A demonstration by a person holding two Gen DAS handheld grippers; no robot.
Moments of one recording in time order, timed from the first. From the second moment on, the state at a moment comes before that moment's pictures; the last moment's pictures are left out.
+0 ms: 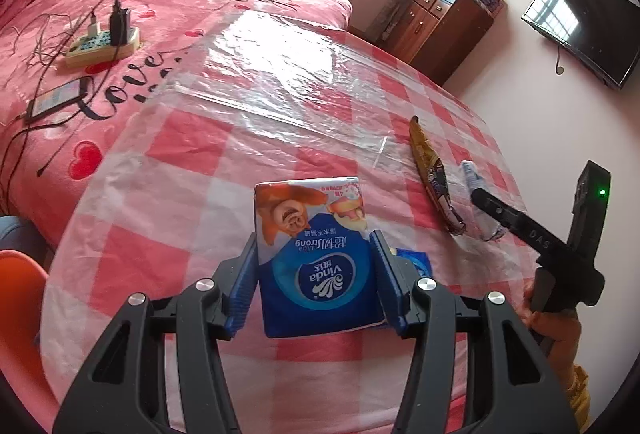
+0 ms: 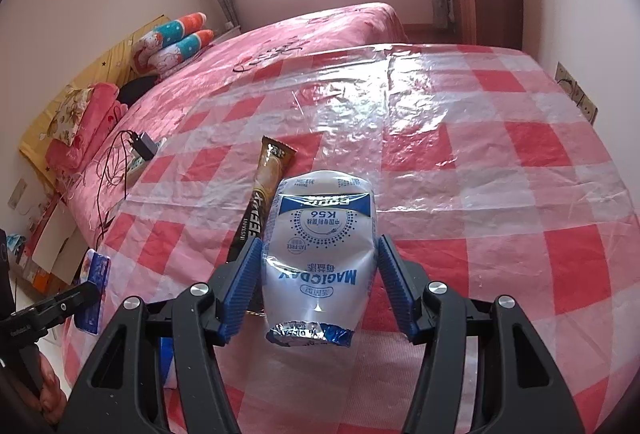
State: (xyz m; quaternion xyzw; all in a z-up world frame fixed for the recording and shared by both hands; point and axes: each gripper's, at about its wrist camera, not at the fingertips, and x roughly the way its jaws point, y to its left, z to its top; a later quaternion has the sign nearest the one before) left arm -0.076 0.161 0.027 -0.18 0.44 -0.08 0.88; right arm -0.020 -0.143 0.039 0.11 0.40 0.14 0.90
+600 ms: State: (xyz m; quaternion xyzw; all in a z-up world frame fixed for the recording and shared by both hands) left arm -0.104 0.183 0.027 -0.17 0.44 -0.07 0.88; right arm -0.049 -0.117 0.054 0.09 0.39 0.15 0.90
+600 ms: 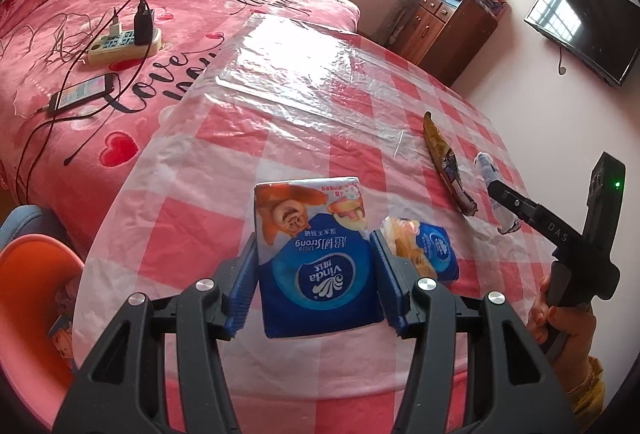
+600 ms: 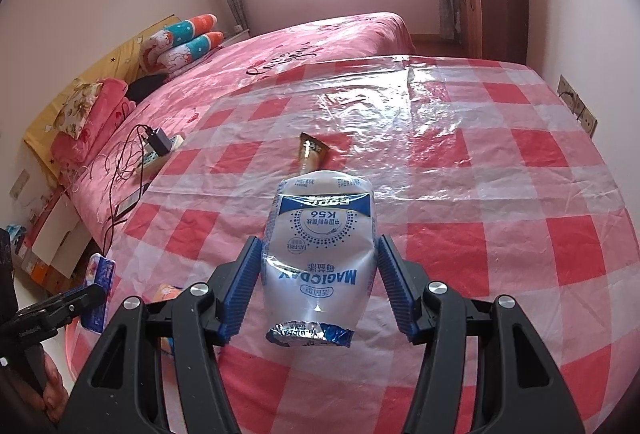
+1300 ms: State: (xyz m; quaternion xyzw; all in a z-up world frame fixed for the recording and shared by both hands) left arm -0.140 0.203 0.018 -0.17 0.44 -0.06 0.88; right arm -0.092 -0.067 0.070 0.04 0.38 0.20 0.90
